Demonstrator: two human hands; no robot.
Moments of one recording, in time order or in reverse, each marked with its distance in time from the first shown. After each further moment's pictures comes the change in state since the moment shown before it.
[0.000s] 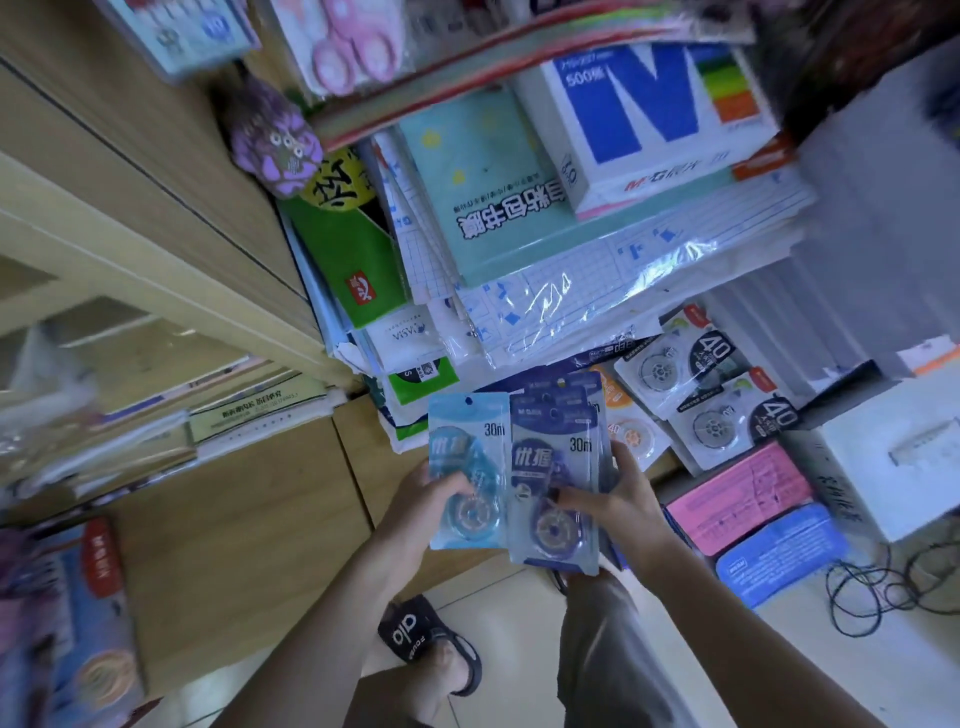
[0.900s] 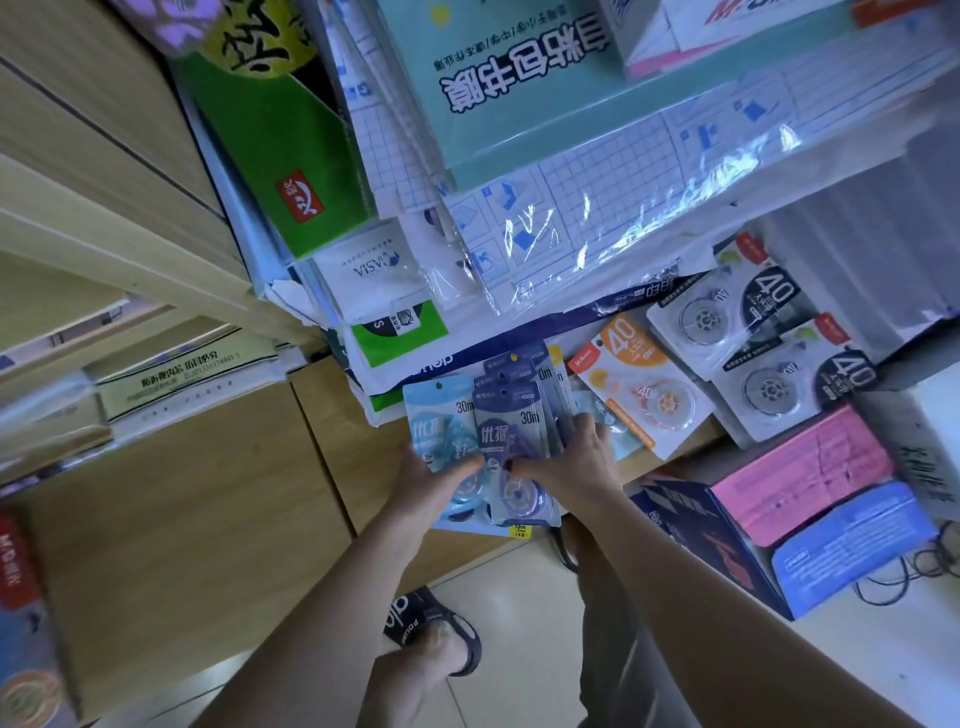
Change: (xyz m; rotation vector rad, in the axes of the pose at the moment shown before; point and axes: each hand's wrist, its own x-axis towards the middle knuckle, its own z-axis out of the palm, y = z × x) left_hand 0.129 -0.090 0.004 0.018 0.082 -0.104; right_hand 0.115 0.076 0.047 -0.806 0.176 0.133
